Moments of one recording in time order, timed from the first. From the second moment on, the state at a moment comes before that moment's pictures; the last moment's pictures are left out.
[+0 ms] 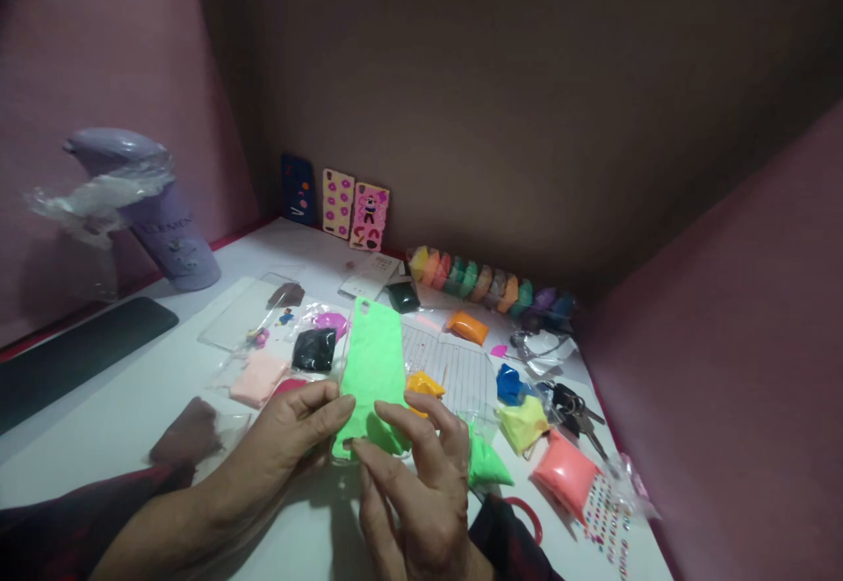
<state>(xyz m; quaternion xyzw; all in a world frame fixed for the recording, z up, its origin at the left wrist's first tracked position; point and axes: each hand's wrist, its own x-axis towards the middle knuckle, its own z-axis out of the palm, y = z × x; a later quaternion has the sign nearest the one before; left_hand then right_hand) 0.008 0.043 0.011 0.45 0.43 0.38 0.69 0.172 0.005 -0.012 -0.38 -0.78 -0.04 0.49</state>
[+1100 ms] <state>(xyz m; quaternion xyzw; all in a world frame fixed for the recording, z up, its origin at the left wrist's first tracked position) 0.007 0.043 0.009 0.44 0.43 0.38 0.69 0.172 0.006 -0.013 -0.38 -0.78 -0.03 0.50</state>
